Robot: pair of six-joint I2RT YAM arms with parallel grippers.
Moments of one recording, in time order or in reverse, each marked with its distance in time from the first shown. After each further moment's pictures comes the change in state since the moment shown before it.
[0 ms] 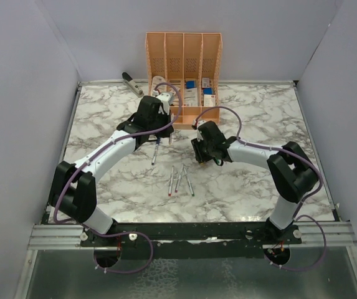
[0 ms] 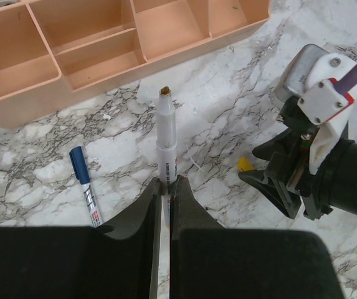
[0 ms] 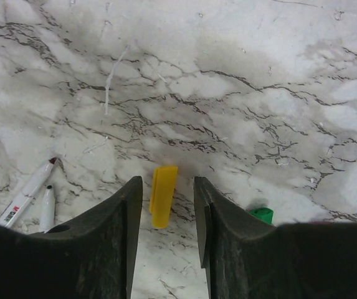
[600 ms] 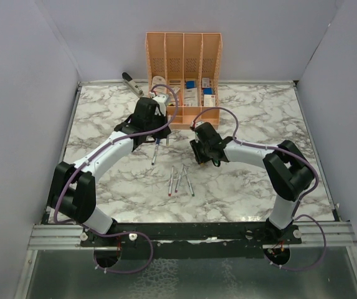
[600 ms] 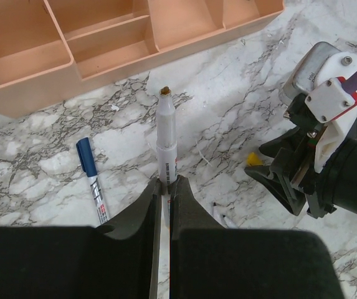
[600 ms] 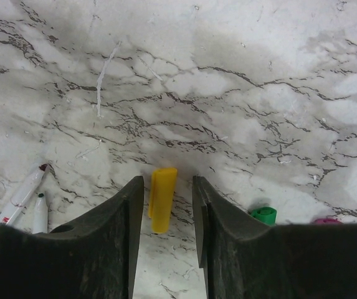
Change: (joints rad) left arm 0.035 -0.010 -0.038 0.017 0.027 -0.001; right arm 0.022 0.053 0.039 -0.041 0.052 0.029
